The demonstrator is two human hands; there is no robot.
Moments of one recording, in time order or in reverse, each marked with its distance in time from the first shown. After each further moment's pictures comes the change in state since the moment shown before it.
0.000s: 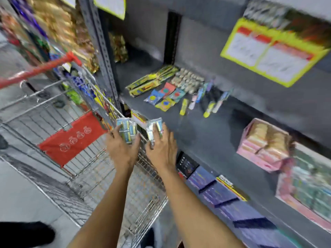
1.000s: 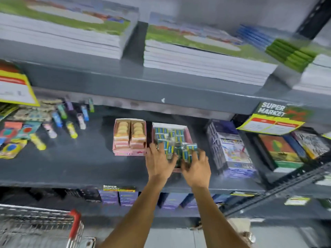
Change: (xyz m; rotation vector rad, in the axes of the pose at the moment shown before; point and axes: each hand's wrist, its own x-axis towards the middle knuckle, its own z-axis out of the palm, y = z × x) left_hand -0.285 0.285 0.130 -0.048 -0.797 0.726; right_hand -0.184 0.306 -0.237 -0.315 0.275 0.782
